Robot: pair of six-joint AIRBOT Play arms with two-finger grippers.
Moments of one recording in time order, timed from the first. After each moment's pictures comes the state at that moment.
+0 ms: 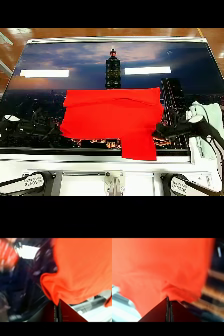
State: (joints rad) left arm 0.42 -1.35 0.67 0.83 -1.20 -1.06; right arm -0.27 -1.32 0.65 -0.86 1.13 1.15
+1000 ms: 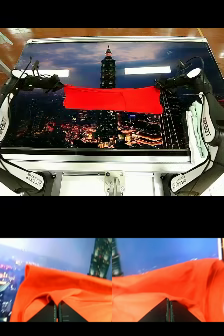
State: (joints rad) left arm 0.17 -1.84 1.58 0.81 -0.99 -1.40; right arm -0.15 -1.85 1.59 -0.90 0.99 1.41
